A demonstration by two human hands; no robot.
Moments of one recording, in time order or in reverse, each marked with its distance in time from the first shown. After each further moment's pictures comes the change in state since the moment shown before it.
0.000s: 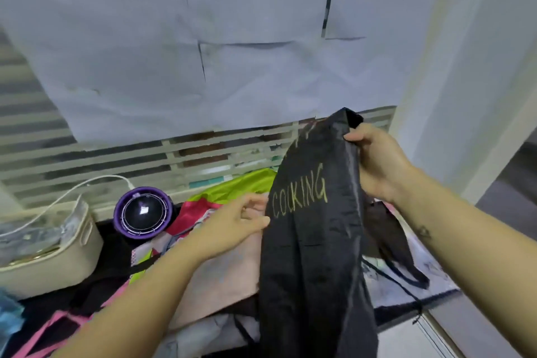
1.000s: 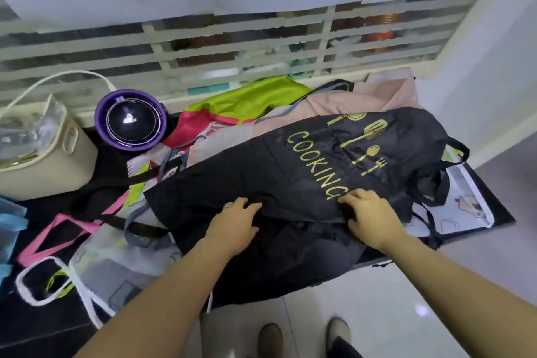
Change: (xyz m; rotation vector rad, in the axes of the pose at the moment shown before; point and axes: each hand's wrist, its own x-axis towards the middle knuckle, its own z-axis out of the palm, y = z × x) left_hand -0.009 -0.157 0.099 0.720 -0.243 -0.365; right_hand 0.012 0.220 -0.152 -1.952 -0.076 0.191
